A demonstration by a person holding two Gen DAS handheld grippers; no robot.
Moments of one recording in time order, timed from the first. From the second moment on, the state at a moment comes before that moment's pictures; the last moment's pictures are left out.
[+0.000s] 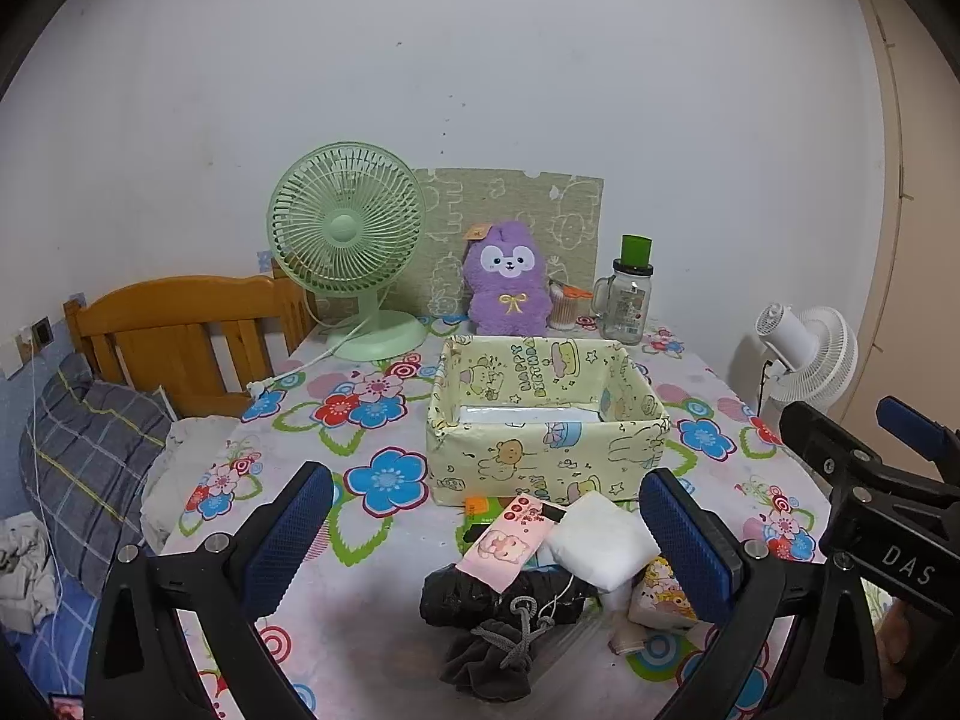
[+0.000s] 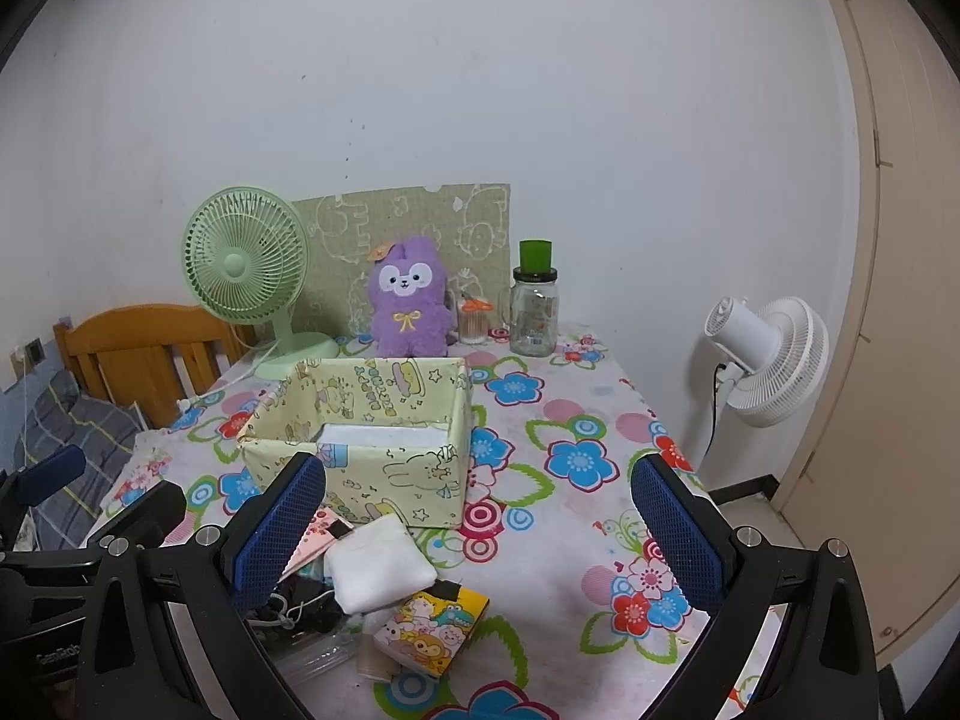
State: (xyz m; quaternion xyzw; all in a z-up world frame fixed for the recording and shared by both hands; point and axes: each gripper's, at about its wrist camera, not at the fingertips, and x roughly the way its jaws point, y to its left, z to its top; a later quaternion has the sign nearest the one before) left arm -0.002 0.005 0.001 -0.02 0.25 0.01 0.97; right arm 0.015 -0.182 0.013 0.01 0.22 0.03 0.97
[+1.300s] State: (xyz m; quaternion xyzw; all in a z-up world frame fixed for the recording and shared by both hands) left arm -0.002 0.004 -0.002 -0.02 0.25 0.01 0.97; right arm 0.012 -0.184 0.012 0.01 0.22 0.04 0.97
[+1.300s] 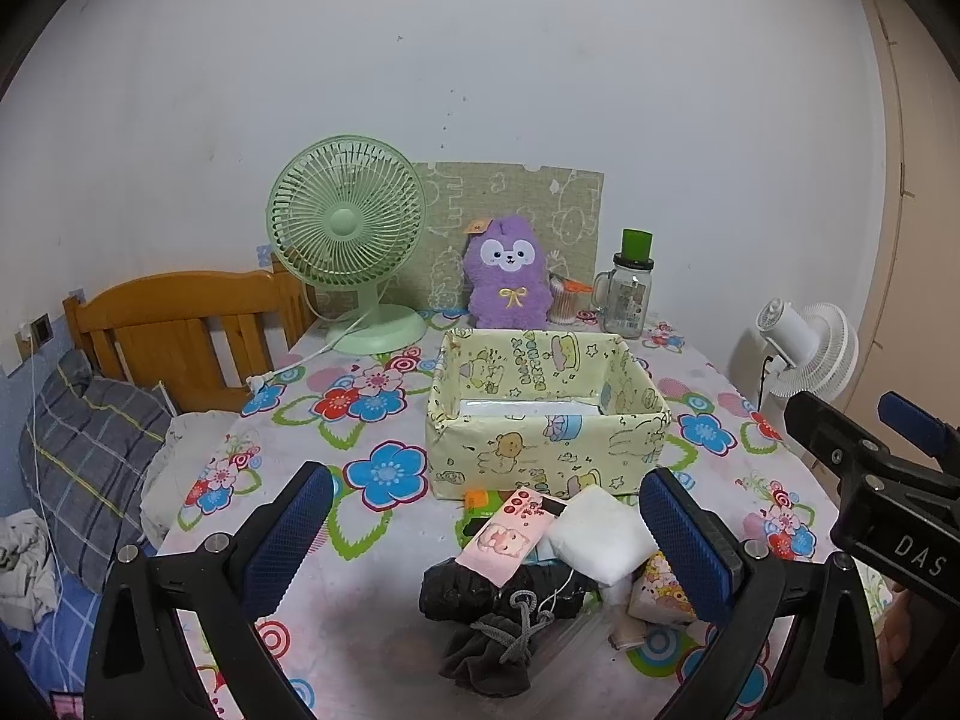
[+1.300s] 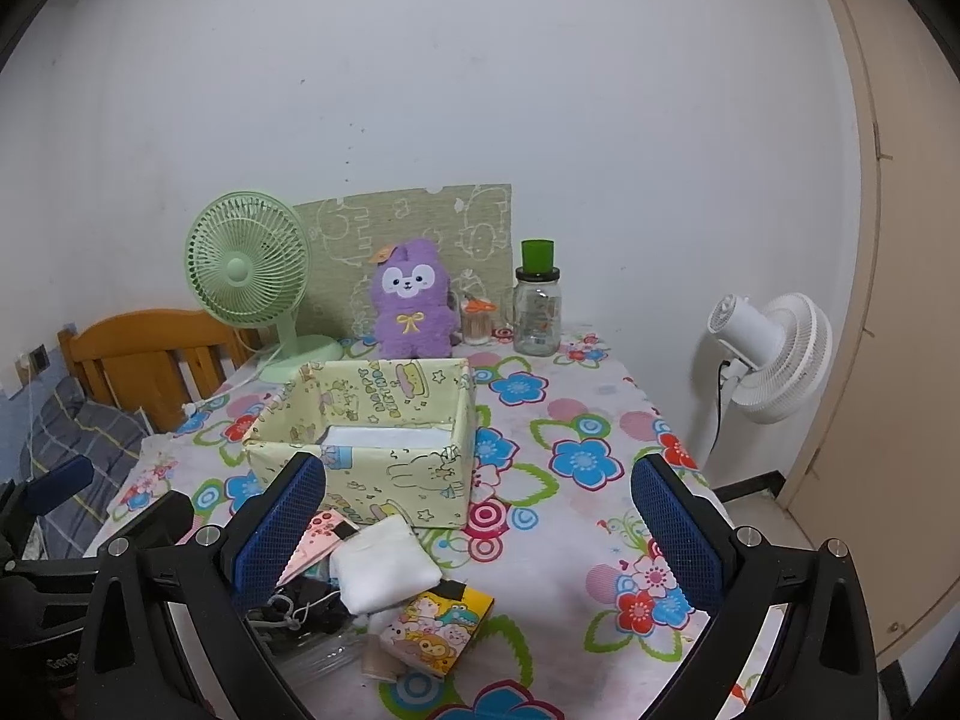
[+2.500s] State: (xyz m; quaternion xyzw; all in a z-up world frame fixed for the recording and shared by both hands) left arm 0.013 0.000 -0.012 0.00 0.26 0.00 0.96; right arm 0.037 -0.176 -0.005 0.01 0.24 0.07 0.97
